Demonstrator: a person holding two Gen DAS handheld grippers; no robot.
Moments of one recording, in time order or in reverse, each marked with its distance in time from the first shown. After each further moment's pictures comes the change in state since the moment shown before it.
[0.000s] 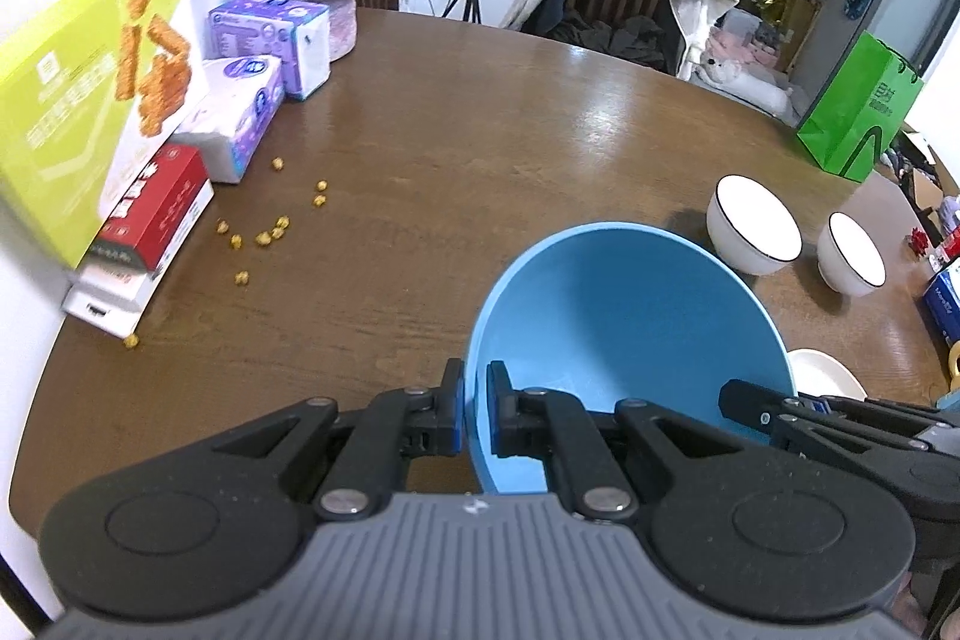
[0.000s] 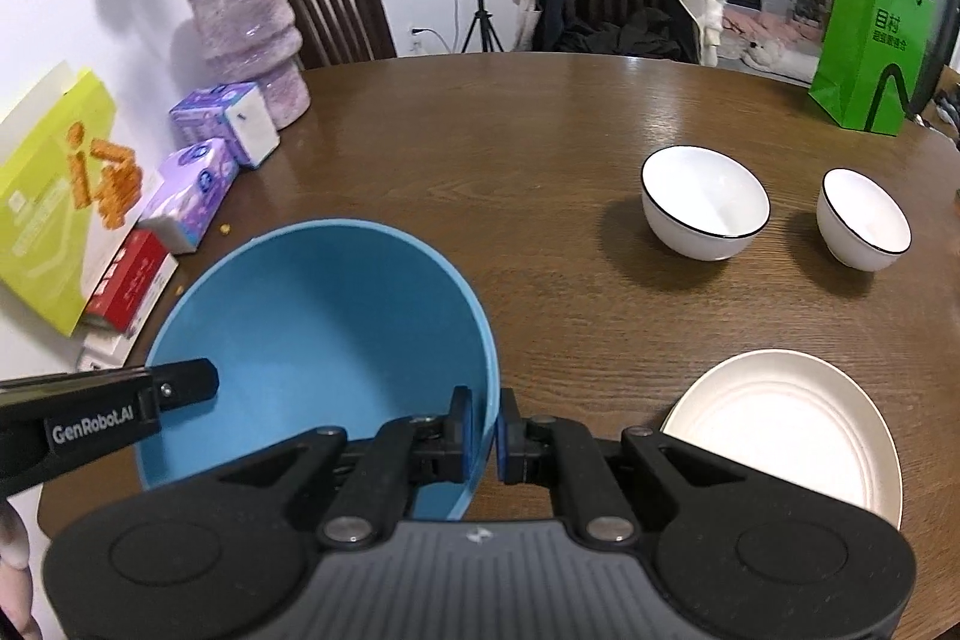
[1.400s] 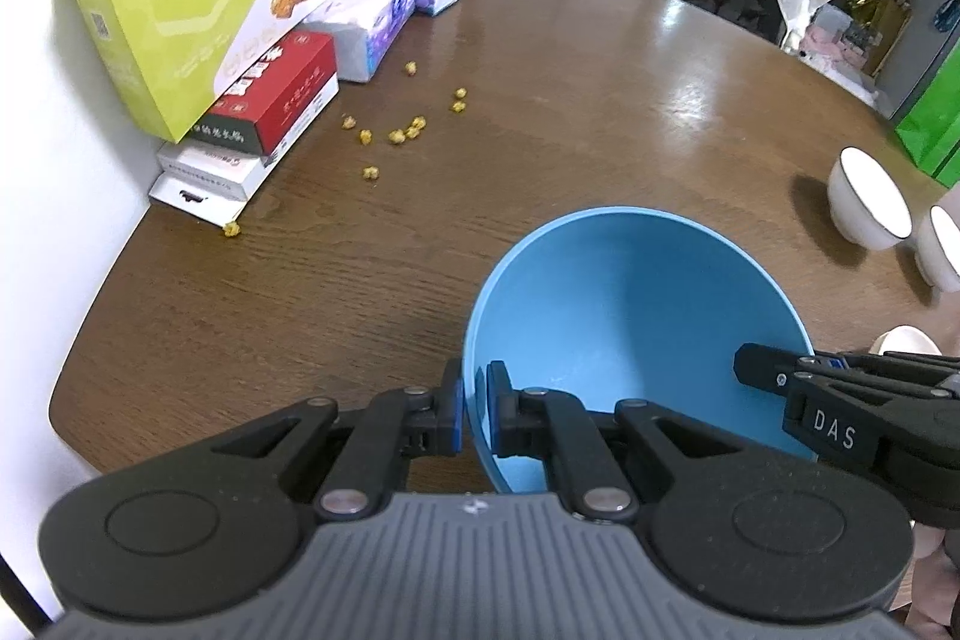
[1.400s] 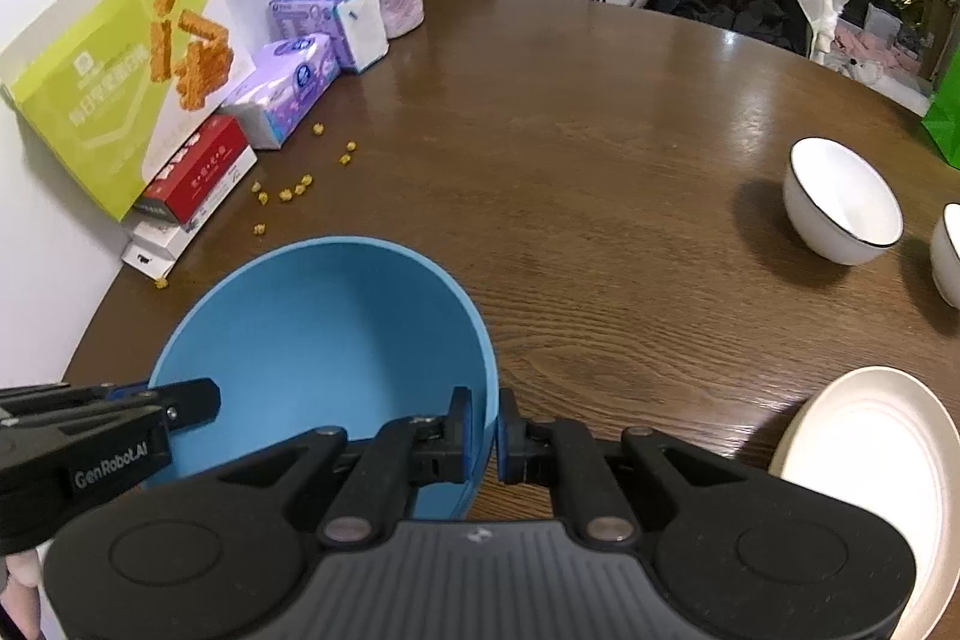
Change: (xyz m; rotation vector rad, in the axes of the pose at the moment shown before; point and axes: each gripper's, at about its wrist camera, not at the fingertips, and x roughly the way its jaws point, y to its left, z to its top) left arm 0.020 0.063 -0.035 -0.113 0.088 0.138; right arm 0.040 0.057 -0.013 -0.182 0.110 0.098
